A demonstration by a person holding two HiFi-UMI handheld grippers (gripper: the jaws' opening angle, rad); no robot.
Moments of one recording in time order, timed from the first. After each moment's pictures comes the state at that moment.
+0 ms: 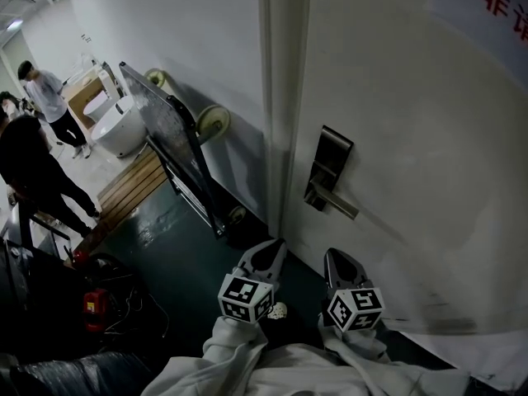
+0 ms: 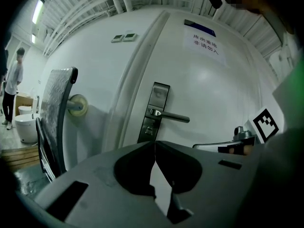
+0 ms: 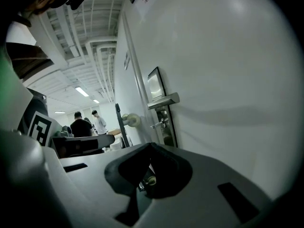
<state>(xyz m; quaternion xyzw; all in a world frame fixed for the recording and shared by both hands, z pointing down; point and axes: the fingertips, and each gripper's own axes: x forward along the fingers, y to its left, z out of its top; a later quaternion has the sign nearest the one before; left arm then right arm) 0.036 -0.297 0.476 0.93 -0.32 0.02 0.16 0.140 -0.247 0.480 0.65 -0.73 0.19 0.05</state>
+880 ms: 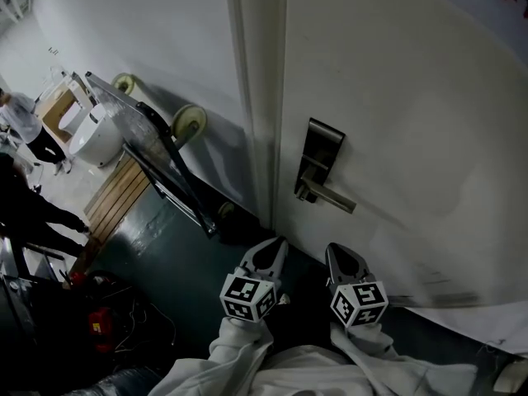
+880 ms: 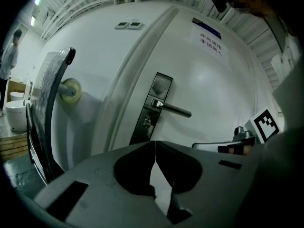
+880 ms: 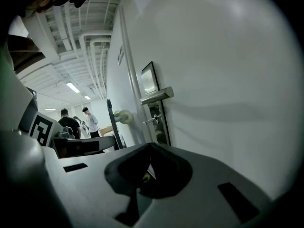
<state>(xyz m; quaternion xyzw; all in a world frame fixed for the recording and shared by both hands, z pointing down) 0.051 -0.304 0.495 0.94 -0.27 0.03 0.21 0.147 -0.247 0.490 0.68 -0.70 0.20 0.07</state>
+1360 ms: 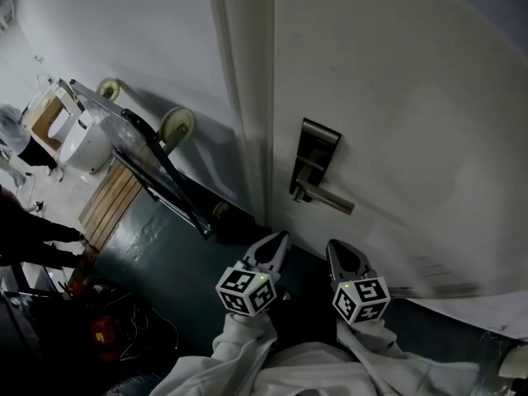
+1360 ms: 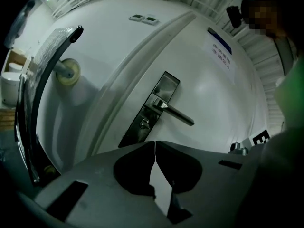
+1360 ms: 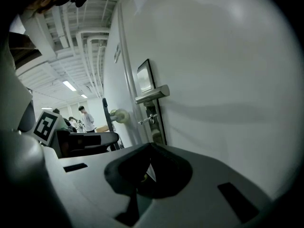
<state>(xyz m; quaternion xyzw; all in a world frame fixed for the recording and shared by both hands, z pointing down) 0.071 -0.319 0.496 0.93 -0.22 -0.01 0.29 0.156 -0.254 0.494 0.70 -0.68 0.21 0.07</state>
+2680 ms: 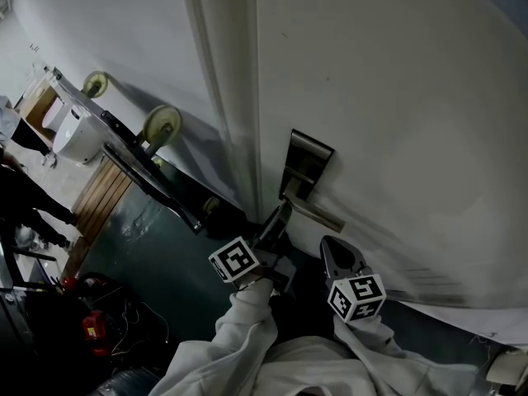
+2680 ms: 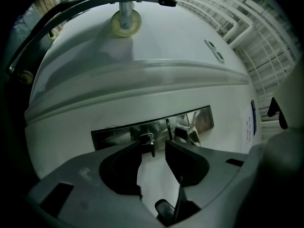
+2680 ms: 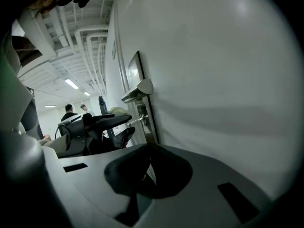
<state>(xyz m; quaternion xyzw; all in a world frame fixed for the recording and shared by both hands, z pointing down) 0.130 -0.390 0.491 0.76 -0.15 -0.22 0.60 0.189 -0.285 0.500 0.68 -0.70 0.22 0.09</state>
